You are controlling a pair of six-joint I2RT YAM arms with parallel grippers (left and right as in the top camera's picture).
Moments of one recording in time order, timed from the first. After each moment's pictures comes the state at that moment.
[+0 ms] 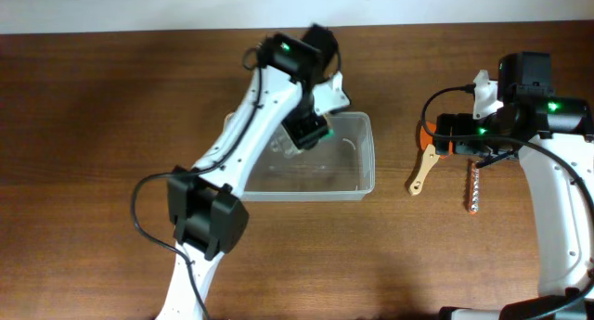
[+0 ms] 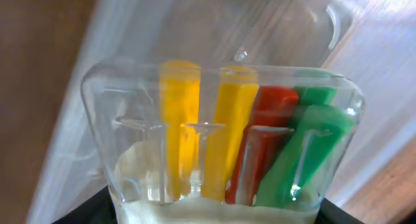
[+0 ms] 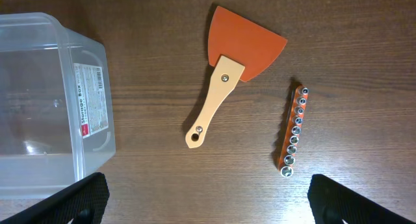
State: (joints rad) left arm -0.55 2.31 2.35 -1.55 0.05 0.52; right arm -0.13 1.52 1.49 -1.20 -0.09 -0.03
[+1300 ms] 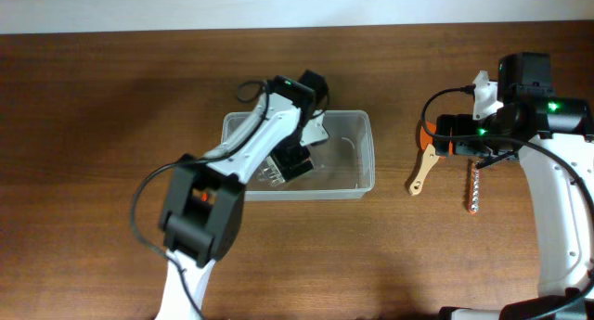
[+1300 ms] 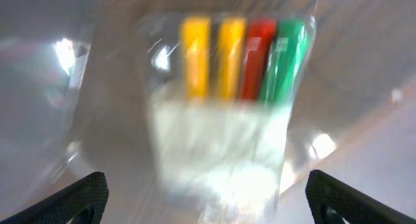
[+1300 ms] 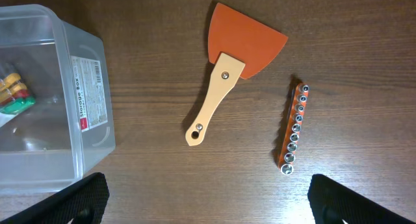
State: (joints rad) left arm -0.54 2.22 1.88 -1.27 -0.14 0.51; right arm -0.13 1.52 1.49 -1.21 -0.09 -0.03
